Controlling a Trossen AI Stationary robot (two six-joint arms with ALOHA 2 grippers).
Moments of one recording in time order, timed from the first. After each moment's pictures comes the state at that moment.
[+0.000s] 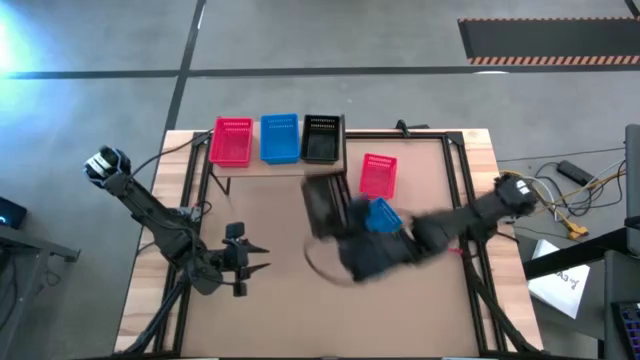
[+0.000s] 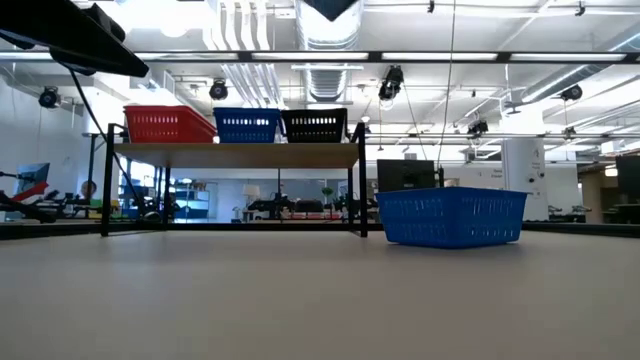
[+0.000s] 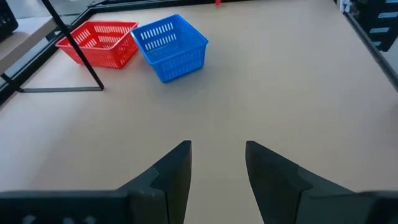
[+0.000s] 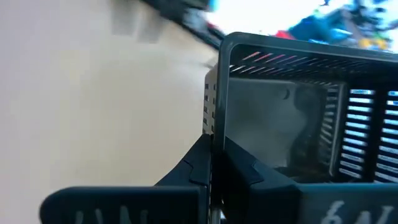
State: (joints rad) left arm -0.77 1.10 0.63 -0.24 -0.80 -0.49; right arm 0.42 1.73 1.77 -0.85 0.65 -0.23
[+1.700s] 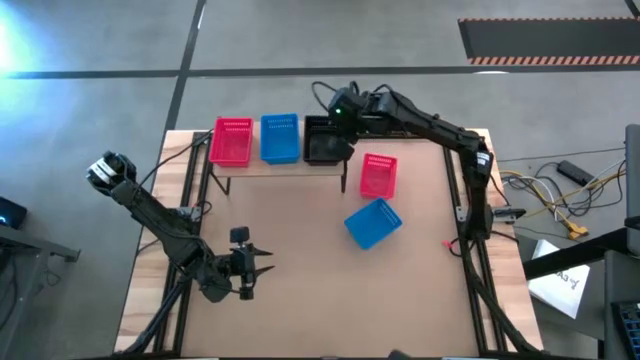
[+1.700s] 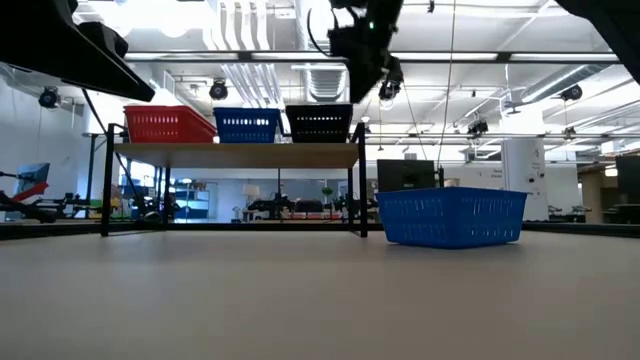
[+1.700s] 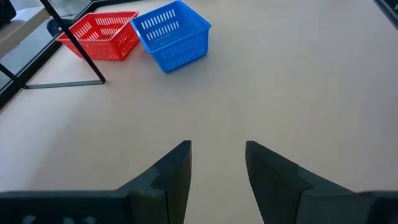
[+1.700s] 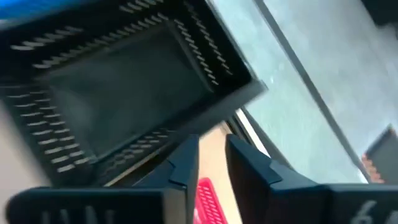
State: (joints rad) left arm -0.77 1.22 0.63 -0.19 -0.82 -0.49; right arm -0.39 1.97 2.15 -1.23 0.31 0.01
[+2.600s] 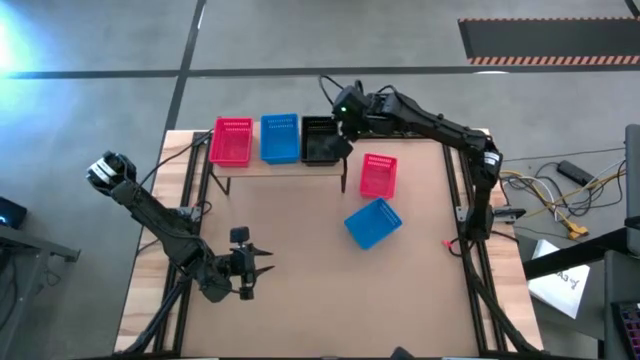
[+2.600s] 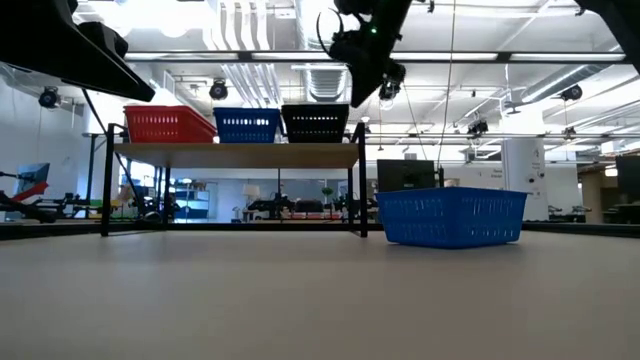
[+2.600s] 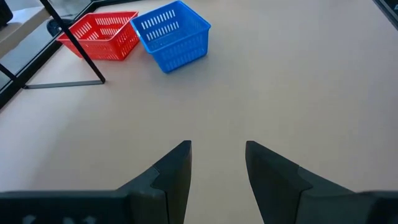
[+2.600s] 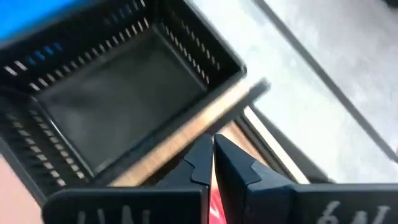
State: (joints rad) left arm -0.77 1.22 0.63 -0.19 -0.82 -0.49; right arm -0.42 1.91 2.01 -1.09 0.27 0.11
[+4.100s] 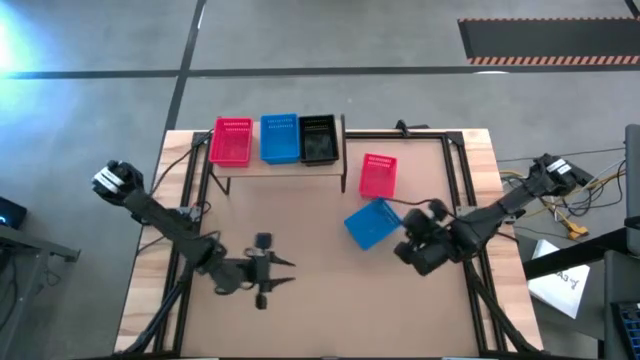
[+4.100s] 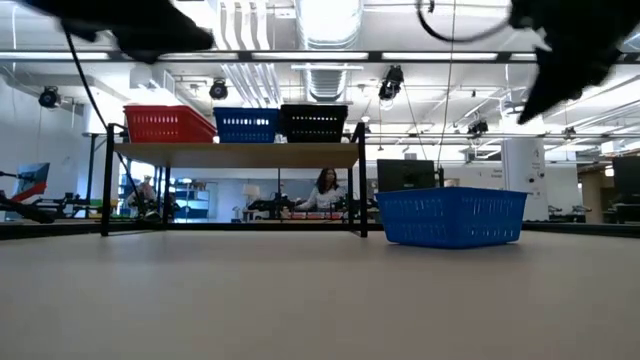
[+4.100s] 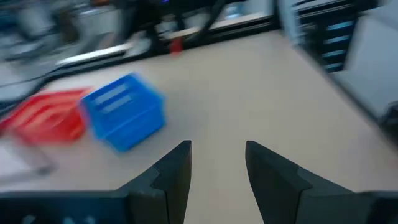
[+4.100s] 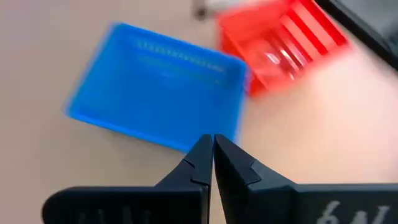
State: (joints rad) left arm -0.64 1.35 0.65 0.31 -0.63 -0.08; right arm 0.53 1.26 0.89 -1.03 0.68 1.13
